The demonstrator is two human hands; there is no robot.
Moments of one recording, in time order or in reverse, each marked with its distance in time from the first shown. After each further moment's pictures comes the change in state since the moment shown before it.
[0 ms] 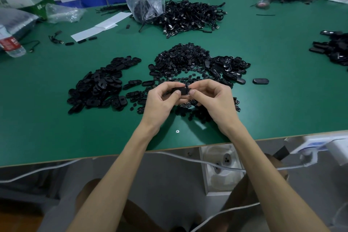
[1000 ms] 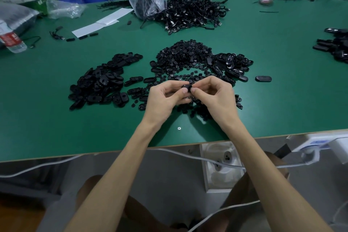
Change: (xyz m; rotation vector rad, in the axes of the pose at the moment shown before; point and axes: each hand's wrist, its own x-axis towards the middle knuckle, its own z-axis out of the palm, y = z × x) left_hand 0.000 0.001 0.000 -0.069 -0.034 -0.016; right_hand 0.000 0.002 0.003 -0.197 0.066 0.005
